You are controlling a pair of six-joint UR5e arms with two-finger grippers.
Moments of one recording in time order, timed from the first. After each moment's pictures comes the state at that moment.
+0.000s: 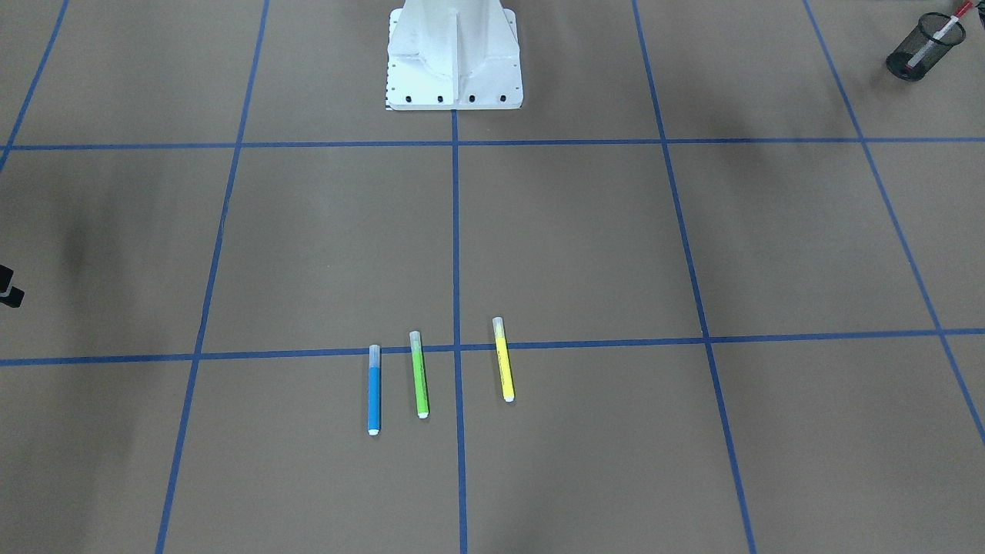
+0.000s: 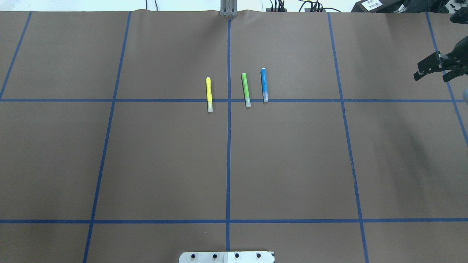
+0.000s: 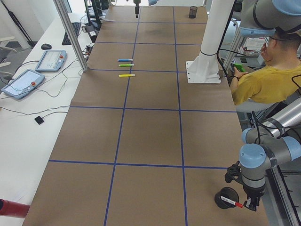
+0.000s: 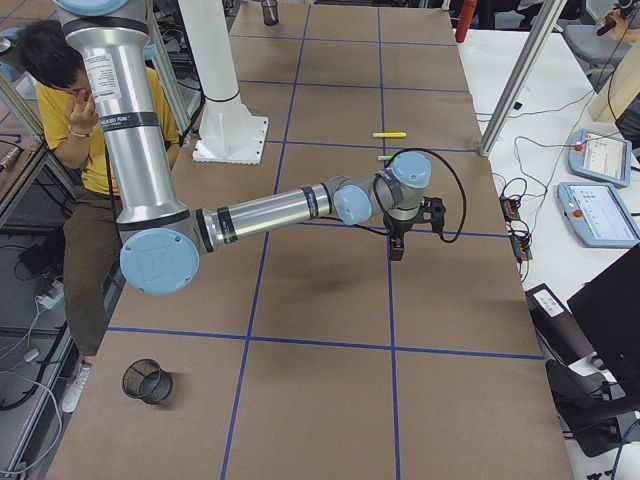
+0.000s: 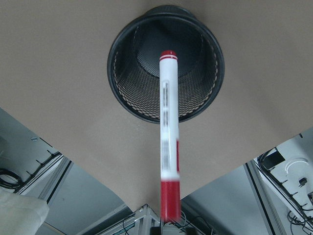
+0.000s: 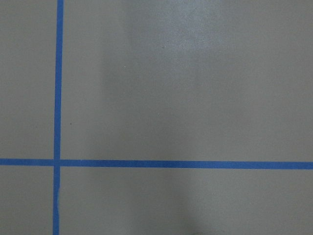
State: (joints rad) left arm -1.66 -0.59 -1.90 -1.84 -1.90 1.02; right arm 1.27 -1.38 1.65 -1.44 2.36 0.50
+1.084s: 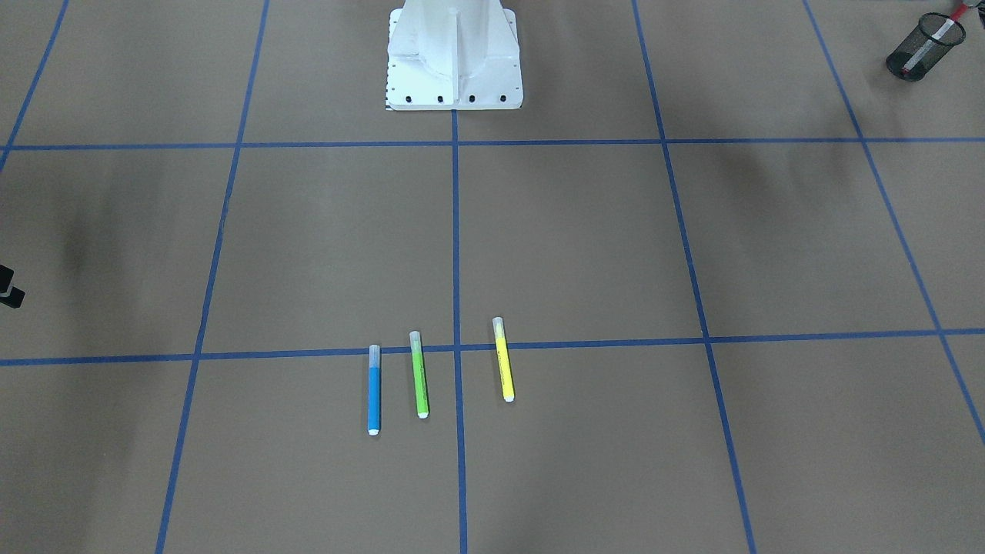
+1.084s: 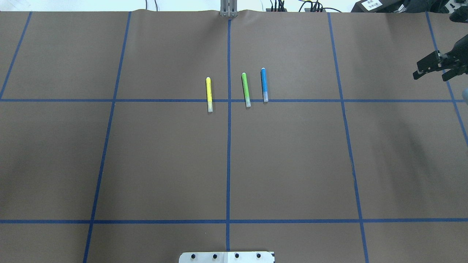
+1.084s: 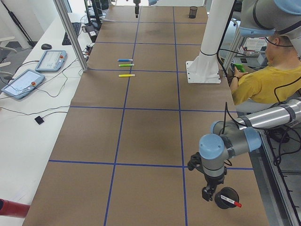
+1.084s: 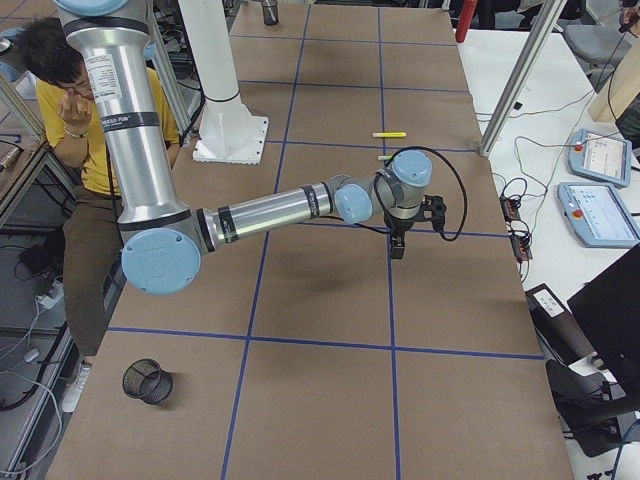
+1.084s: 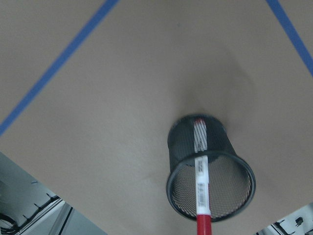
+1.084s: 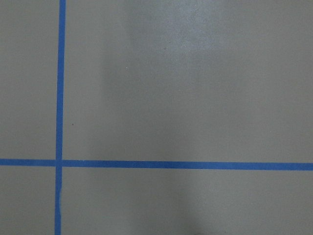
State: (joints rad) left arm -1.67 -0.99 -2.03 -1.32 -2.05 0.99; right arm 1.27 -1.37 1.65 -1.44 2.36 0.50
